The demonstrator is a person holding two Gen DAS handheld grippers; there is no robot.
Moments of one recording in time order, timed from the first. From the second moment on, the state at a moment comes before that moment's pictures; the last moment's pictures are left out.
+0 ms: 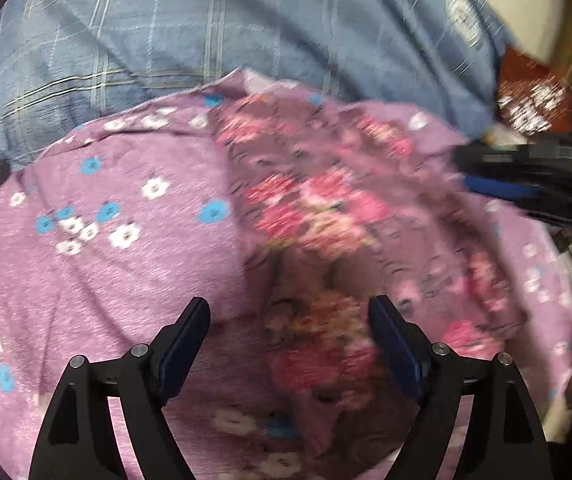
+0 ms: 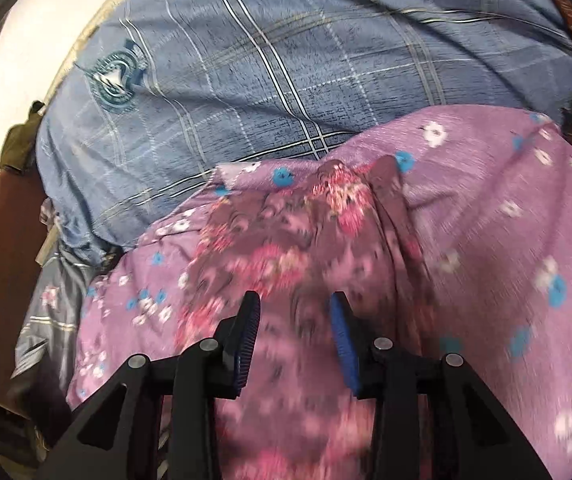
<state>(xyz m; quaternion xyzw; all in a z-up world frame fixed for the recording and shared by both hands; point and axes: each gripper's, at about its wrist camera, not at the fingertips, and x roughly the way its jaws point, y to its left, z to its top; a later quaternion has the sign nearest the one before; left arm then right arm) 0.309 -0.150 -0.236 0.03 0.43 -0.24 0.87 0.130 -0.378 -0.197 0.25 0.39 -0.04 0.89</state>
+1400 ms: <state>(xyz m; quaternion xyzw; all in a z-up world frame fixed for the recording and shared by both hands) 0.305 -0.134 -0.239 0.03 0.44 -0.25 0.86 0.076 -0.346 -0.258 0.13 0.45 -0.14 0.87</state>
